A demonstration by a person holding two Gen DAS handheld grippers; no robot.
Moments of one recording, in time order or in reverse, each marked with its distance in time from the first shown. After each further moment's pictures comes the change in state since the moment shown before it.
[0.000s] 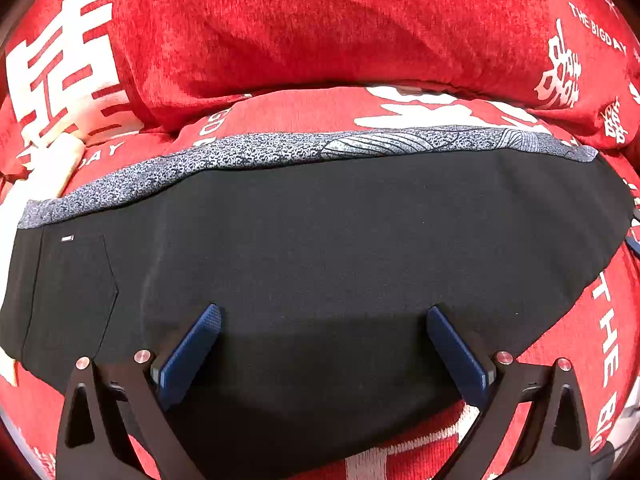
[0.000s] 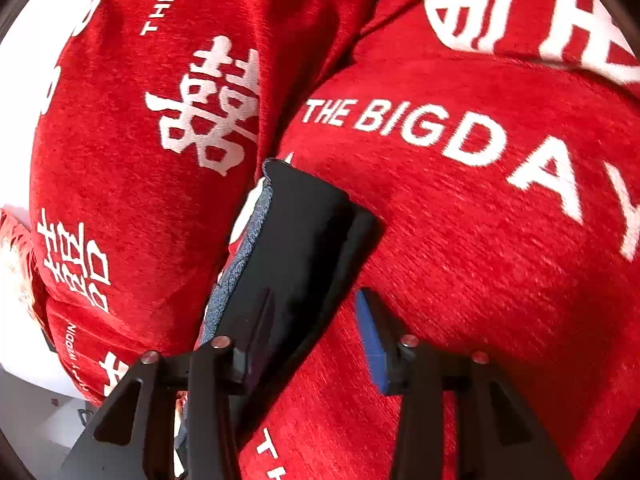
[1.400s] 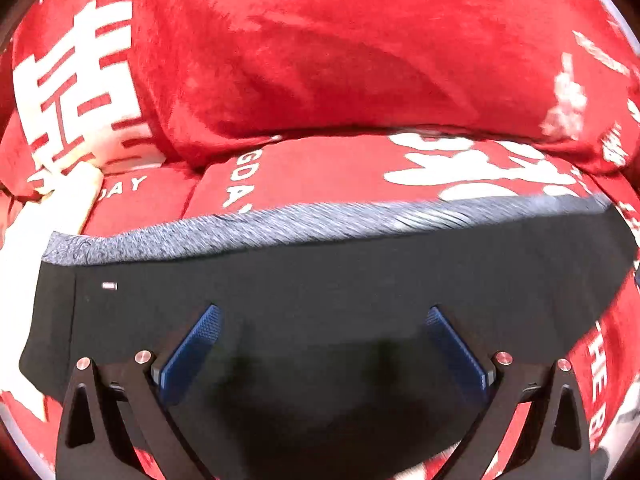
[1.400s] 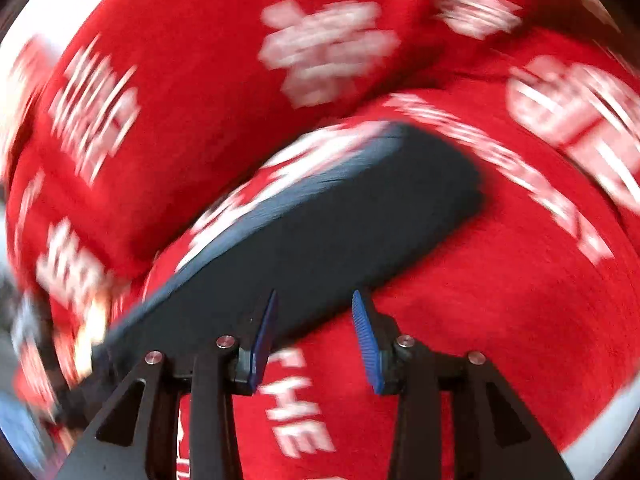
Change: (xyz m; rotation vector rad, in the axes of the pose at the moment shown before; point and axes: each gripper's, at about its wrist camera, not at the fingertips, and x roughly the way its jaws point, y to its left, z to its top) left arm -0.014 0.036 0.043 -0.013 -0.035 0.012; right arm -0.003 0.128 -0.104 -0.579 0.112 -0.148
